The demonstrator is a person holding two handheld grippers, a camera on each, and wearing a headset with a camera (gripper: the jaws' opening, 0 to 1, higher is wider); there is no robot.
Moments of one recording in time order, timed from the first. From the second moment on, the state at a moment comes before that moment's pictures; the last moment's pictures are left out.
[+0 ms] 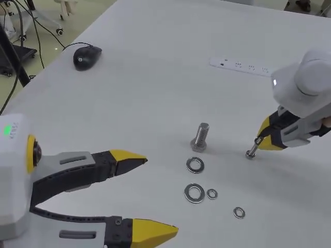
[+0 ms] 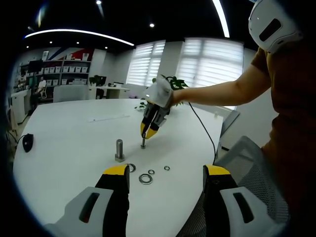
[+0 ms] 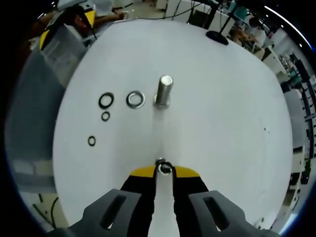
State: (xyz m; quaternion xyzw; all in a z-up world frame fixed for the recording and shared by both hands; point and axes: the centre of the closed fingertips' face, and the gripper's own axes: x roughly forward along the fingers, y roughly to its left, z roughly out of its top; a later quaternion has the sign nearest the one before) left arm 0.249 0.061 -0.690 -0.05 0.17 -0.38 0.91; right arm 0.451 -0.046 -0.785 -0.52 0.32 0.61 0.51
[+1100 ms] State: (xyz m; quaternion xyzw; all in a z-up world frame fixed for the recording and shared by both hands) left arm 0.248 0.062 -0.692 -0.06 0.18 -0.38 0.91; right arm 0.451 -0.058 -0.807 -0.51 0.32 0.61 0.51
